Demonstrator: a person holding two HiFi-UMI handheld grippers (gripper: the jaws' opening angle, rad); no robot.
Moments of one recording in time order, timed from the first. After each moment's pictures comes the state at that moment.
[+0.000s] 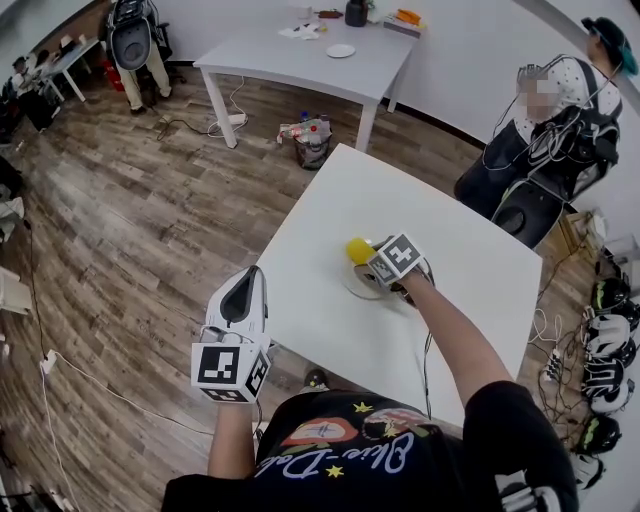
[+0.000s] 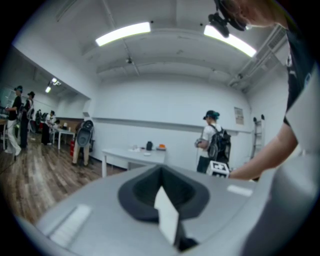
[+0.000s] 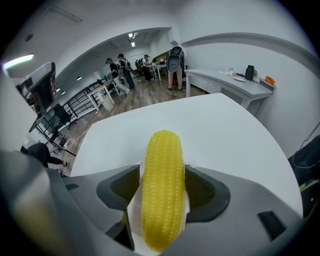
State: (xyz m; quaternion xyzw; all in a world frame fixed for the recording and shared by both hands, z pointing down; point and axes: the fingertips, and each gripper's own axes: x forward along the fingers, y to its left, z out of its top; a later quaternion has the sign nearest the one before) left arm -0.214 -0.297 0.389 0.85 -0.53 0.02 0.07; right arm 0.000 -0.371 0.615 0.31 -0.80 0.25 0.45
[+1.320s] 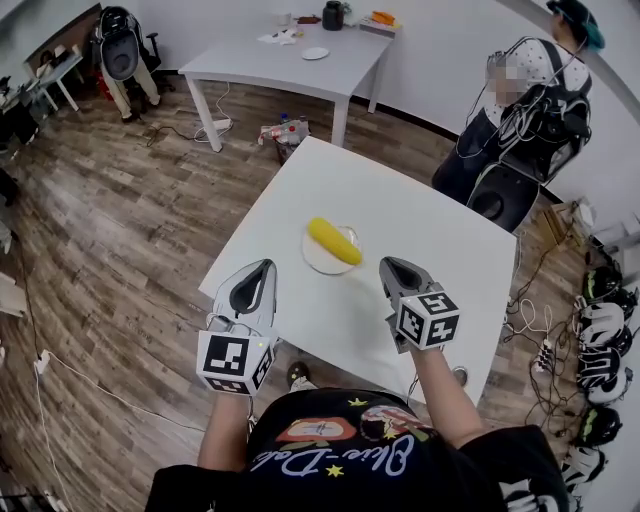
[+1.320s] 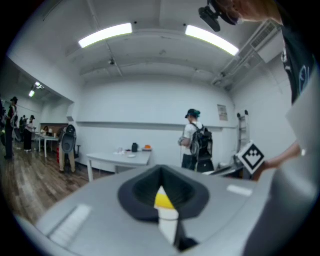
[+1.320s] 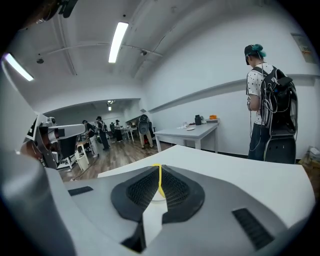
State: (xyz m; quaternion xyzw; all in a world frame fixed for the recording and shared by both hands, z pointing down) left arm -0.112 -0.223 0.376 0.88 -0.47 0.04 0.02; right arm 0.099 -0.238 0.468 0.55 -0.81 0.17 0.12
